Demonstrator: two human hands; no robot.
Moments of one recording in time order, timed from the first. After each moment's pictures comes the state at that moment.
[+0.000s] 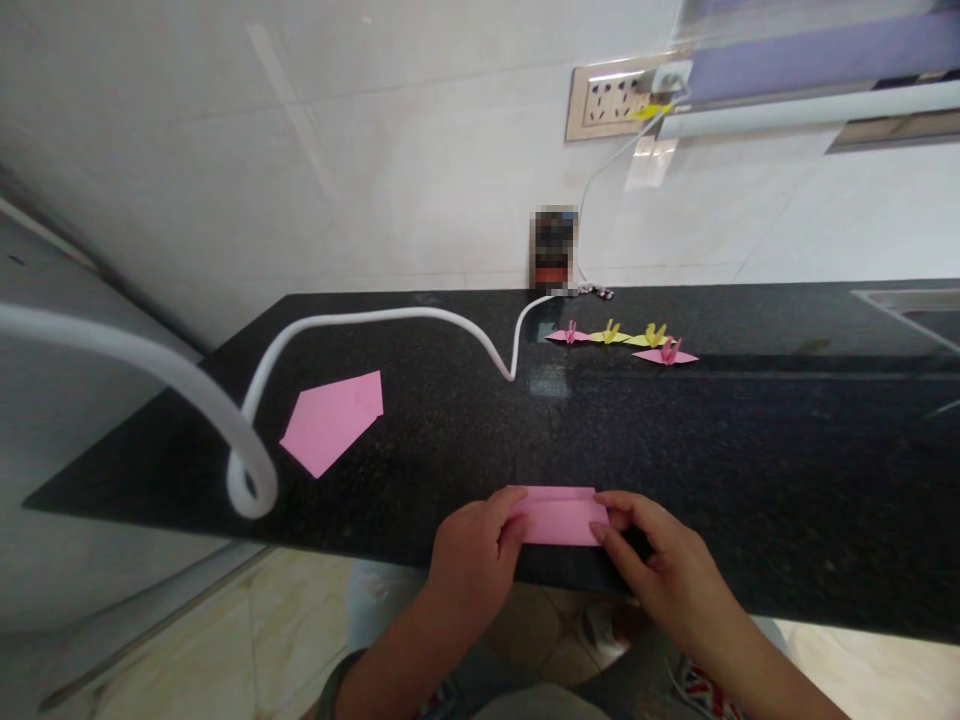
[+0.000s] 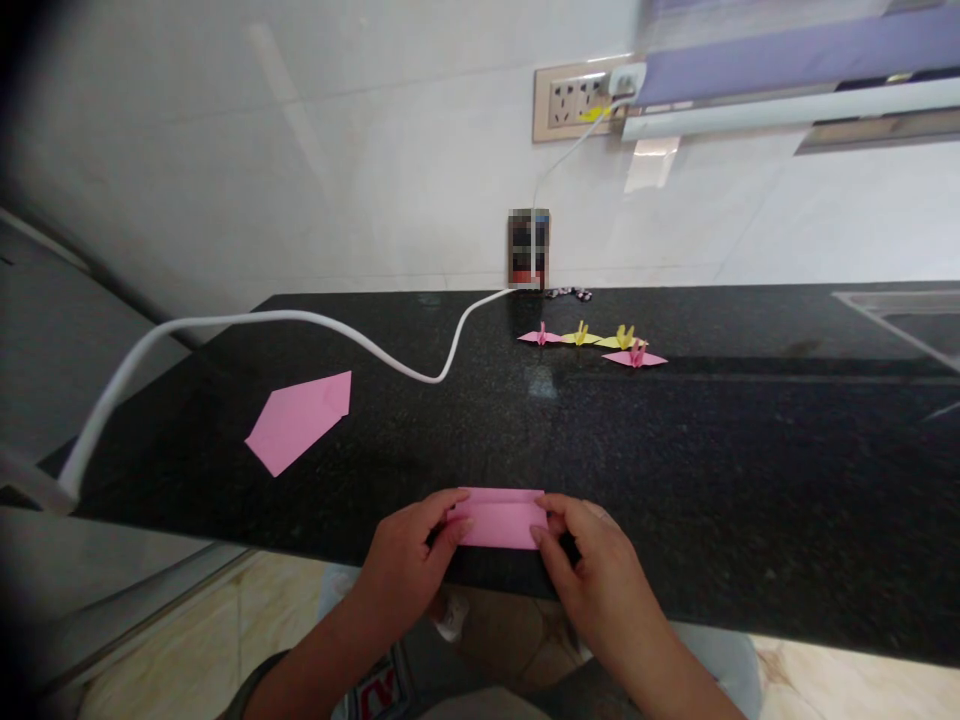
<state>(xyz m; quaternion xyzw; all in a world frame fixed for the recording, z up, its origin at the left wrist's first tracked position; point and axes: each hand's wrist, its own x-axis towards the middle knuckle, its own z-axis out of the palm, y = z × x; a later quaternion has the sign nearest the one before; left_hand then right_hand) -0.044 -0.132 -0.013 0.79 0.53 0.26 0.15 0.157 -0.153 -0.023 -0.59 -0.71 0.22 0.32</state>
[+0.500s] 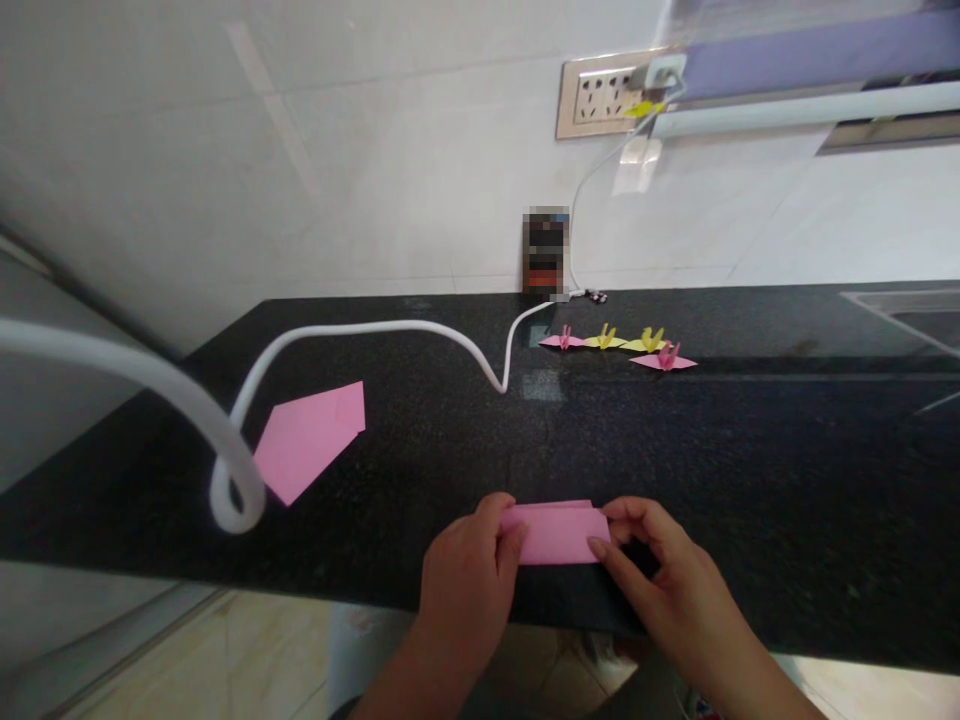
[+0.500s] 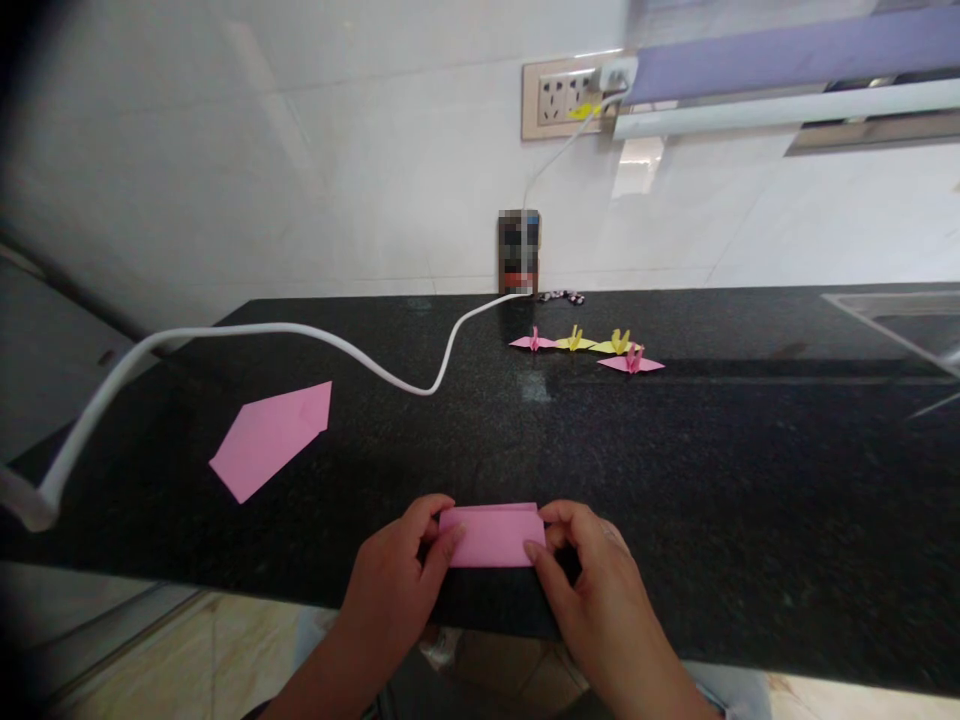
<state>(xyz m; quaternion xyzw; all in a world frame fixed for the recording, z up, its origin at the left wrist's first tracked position) -0.034 -0.123 -0.002 0.74 0.62 0.18 0.19 0.151 -0.147 -0.023 -0.65 -0.64 0.26 0.31</state>
